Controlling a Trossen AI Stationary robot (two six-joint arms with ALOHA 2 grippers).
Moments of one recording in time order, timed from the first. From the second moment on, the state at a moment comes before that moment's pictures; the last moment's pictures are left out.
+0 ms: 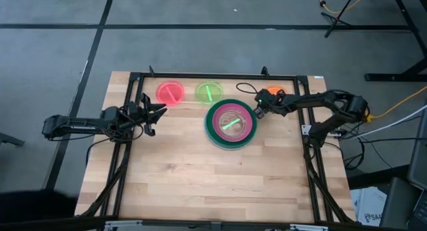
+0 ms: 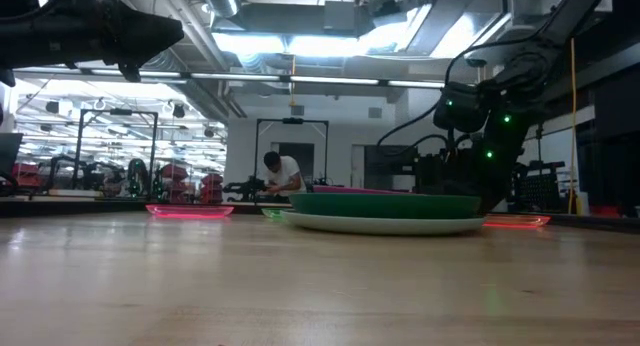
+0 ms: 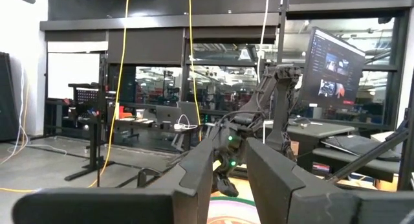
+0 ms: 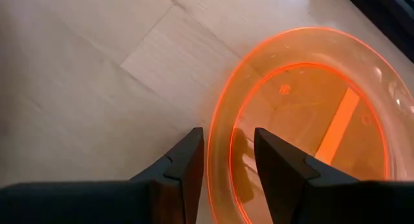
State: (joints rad) left arm 0.08 0.26 0.02 0.55 -0.25 -0.01; right arm -0.52 1.52 0.59 -0.23 0.44 0.26
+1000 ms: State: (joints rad) left arm 0.08 0.26 0.02 0.55 -0.25 -0.02; right arm -0.52 1.44 0.59 -0.25 0.38 0.20
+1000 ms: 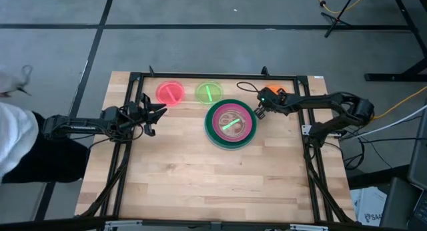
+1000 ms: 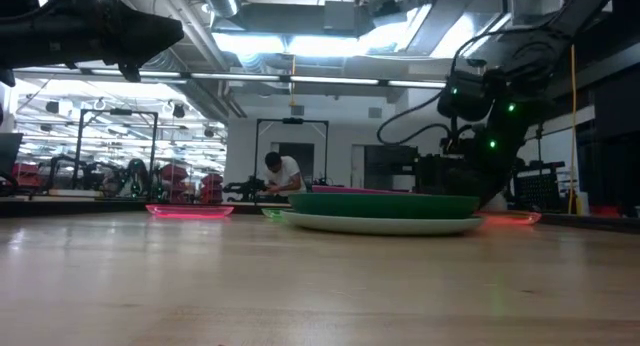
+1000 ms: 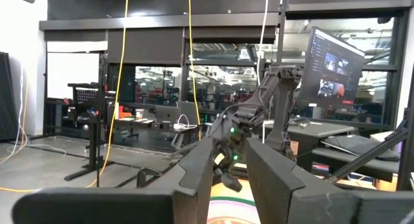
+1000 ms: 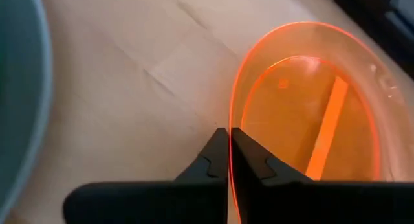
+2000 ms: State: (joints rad) left arm 0.08 0.26 0.02 0.55 -0.25 -0.02; right arm -0.11 1.26 0.59 0.00 0.38 0.13
